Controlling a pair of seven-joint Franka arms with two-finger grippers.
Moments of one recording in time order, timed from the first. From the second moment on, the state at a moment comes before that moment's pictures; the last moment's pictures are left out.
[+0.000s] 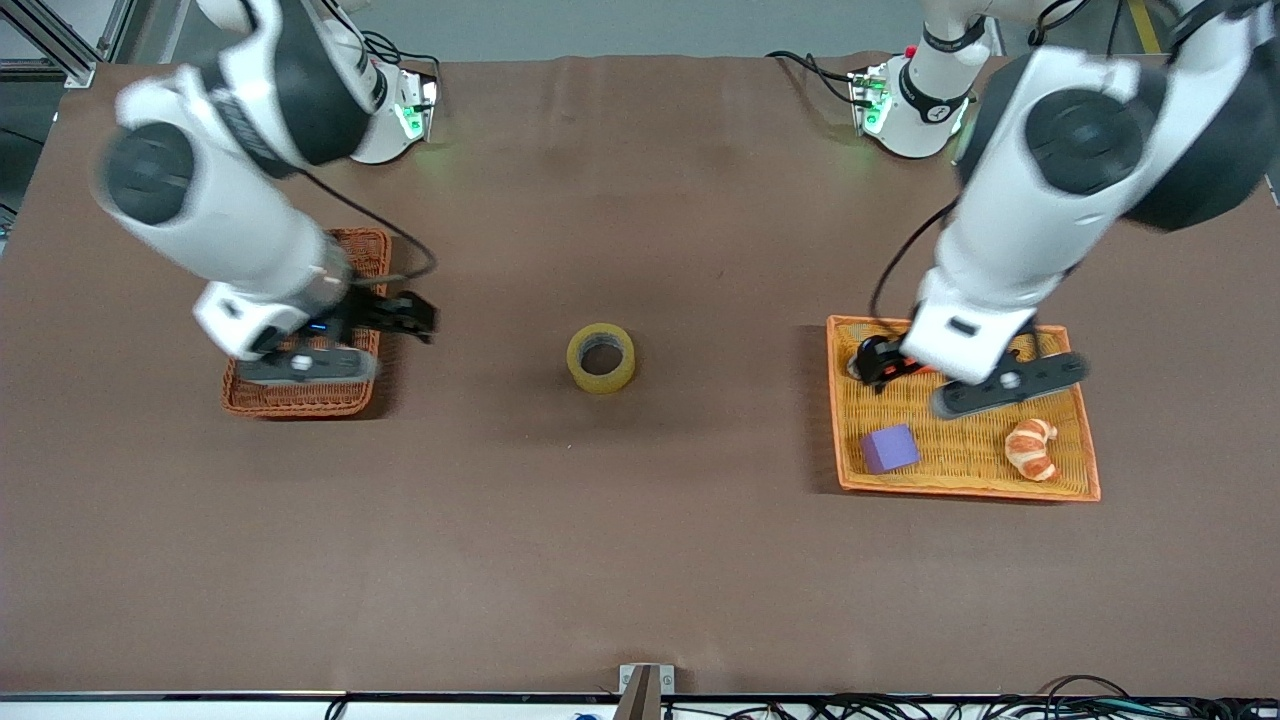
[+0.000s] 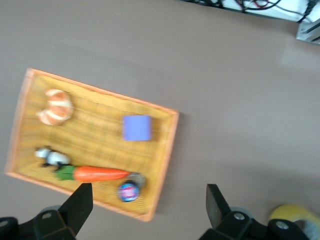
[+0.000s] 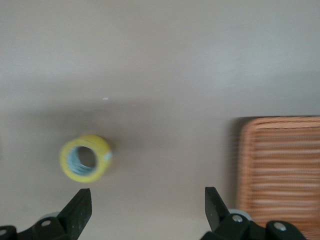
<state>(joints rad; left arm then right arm) -0.24 0.29 -0.16 -1.34 0.16 1.69 -0.58 0.26 0.27 0.19 -1.59 0.05 1.85 0.45</state>
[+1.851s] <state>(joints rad) 0.01 -0.04 -0.10 -1.61 -0.02 1.62 -0.05 0.48 0.64 0.25 -1.83 -0.19 2.42 0.81</state>
